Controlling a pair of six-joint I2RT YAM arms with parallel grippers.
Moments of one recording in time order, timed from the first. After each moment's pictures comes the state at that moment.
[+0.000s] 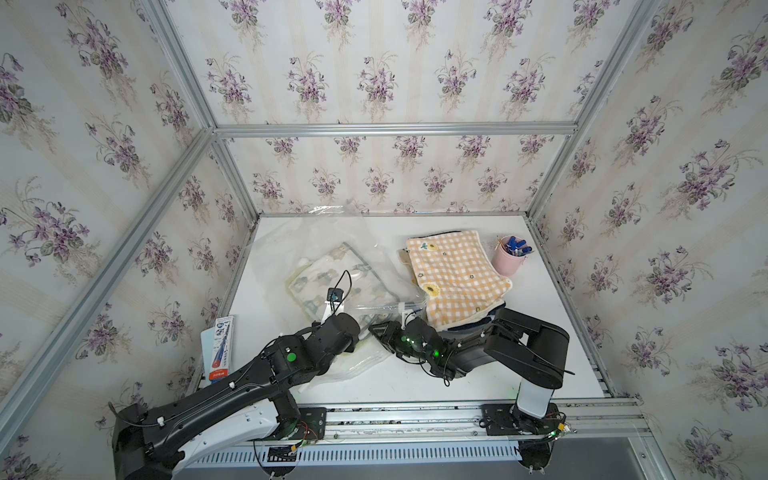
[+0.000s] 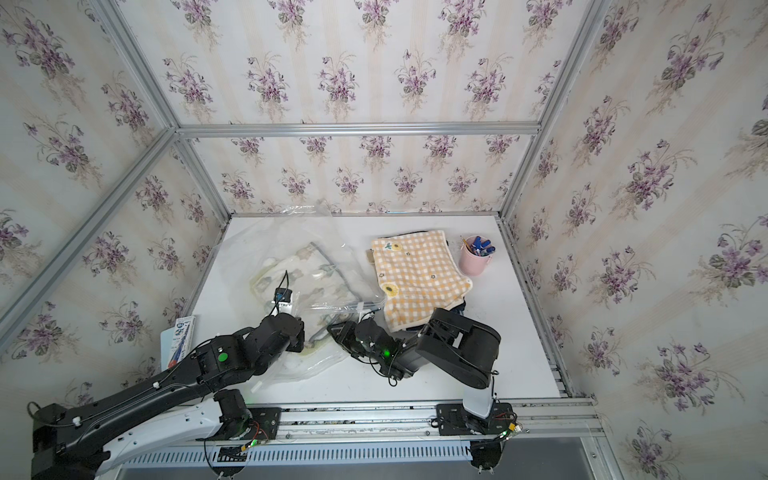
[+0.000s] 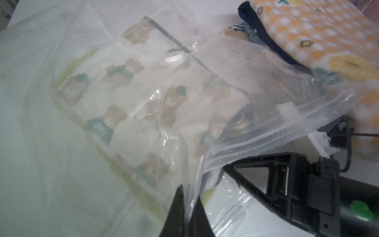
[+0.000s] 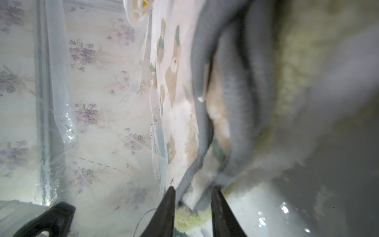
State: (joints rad) left arm -0.93 0.85 0.68 -0.70 -0.56 -0.64; right arm 1.08 1.84 0.56 0.90 0.01 1.47
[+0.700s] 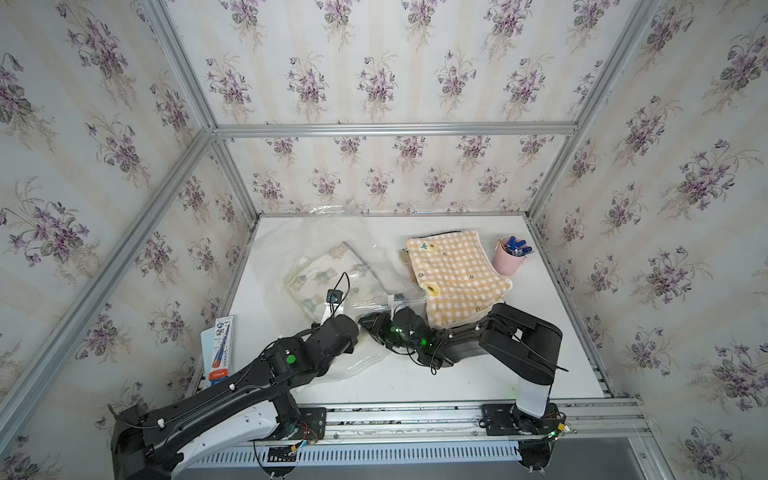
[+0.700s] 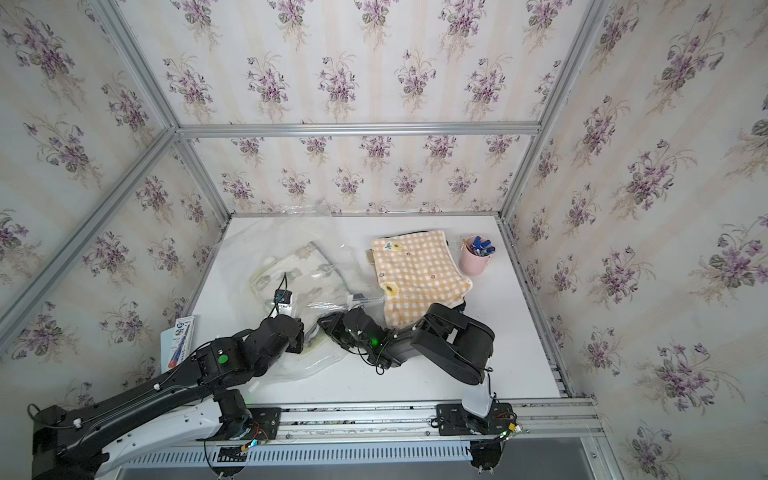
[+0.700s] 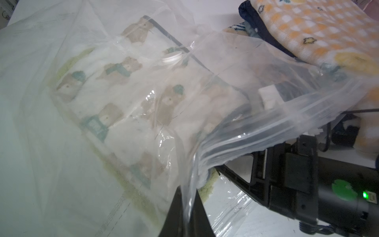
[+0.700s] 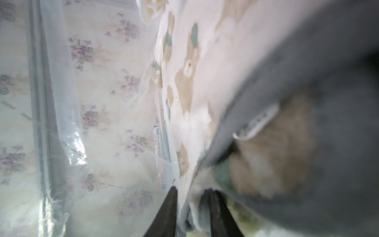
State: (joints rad) left arm -0.93 0.83 0.65 -0.67 -0.56 -0.63; right arm 1.07 1.88 0.74 0.77 -0.05 1.46
